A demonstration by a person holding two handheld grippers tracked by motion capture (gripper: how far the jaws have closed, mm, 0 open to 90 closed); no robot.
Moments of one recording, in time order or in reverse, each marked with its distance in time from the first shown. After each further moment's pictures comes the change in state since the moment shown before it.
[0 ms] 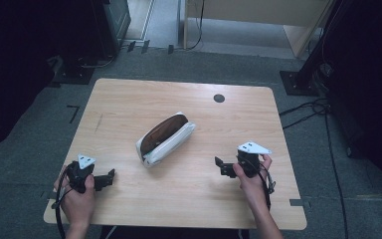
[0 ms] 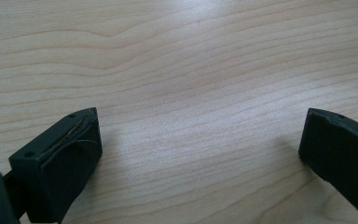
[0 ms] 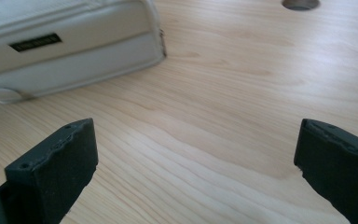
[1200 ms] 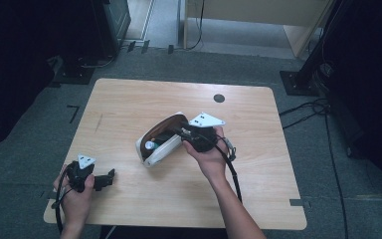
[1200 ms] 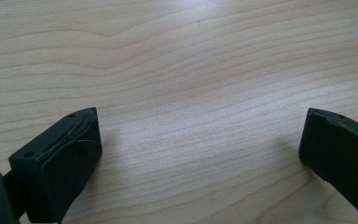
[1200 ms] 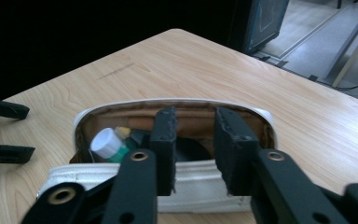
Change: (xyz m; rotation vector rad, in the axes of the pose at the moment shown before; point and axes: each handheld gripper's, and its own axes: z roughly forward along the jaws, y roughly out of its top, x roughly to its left) left arm 0.000 0.000 0.000 0.001 -0.002 0.000; right arm 0.105 0.105 0.049 -0.123 0.168 -0.210
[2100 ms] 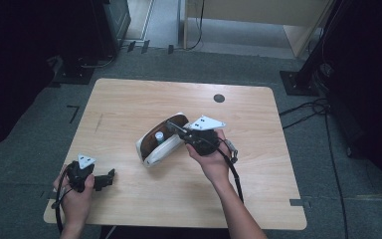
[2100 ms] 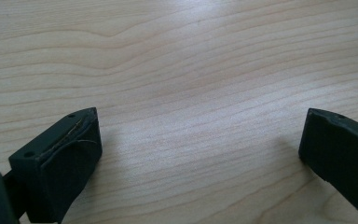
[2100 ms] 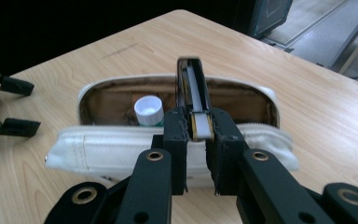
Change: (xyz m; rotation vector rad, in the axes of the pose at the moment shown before) left arm 0.000 0.000 0.000 0.000 0.001 0.001; right arm 0.002 -0.003 -0.003 0.075 0.025 -0.030
